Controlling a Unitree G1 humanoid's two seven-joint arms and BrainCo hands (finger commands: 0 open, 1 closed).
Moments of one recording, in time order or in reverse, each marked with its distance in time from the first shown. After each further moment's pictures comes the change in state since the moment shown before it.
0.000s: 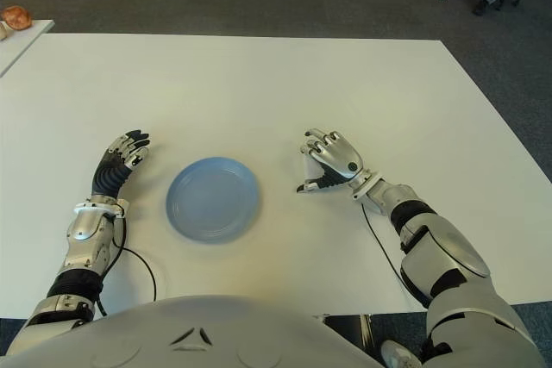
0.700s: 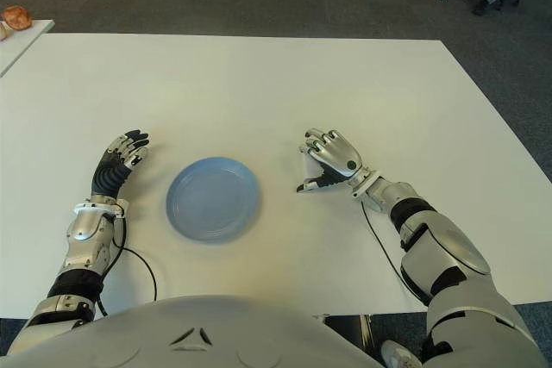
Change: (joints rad) left arm -0.001 -0.003 0.000 0.001 0.008 0.000 0.000; right arm -0.006 0.000 -0.021 -0.006 0.025 -0.020 0.029
